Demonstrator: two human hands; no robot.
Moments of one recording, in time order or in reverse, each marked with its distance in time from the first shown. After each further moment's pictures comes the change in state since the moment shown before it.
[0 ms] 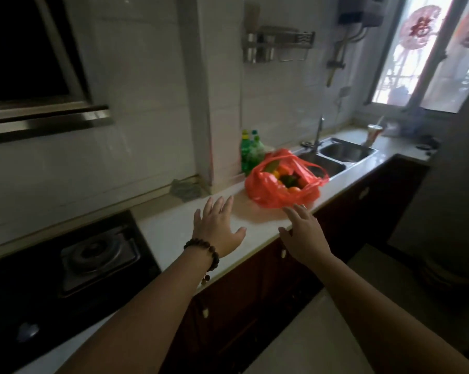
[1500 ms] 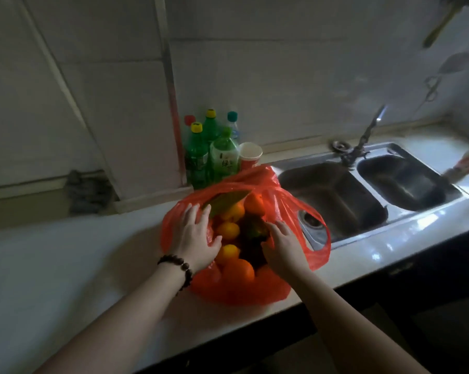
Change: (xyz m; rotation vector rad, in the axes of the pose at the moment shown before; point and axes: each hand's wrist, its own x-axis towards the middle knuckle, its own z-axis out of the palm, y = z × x) left_hand 0.471 0.096 0.269 -0.108 -0.040 -0.435; right_hand 0.511 0.339 0.133 0.072 -0.437 -0.154
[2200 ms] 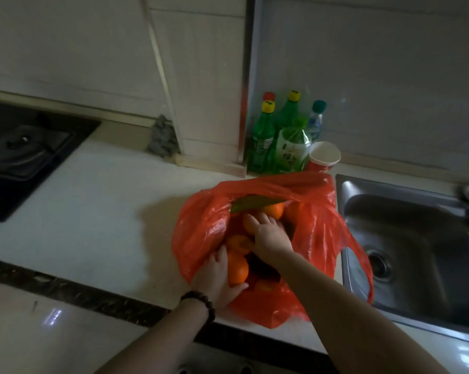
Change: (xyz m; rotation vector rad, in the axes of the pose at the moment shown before) left_hand -0.054 0.062 0.103 -0.136 -0.121 -0.644; right_hand 0.100 -0.014 0.050 -0.314 -0.447 -0.642
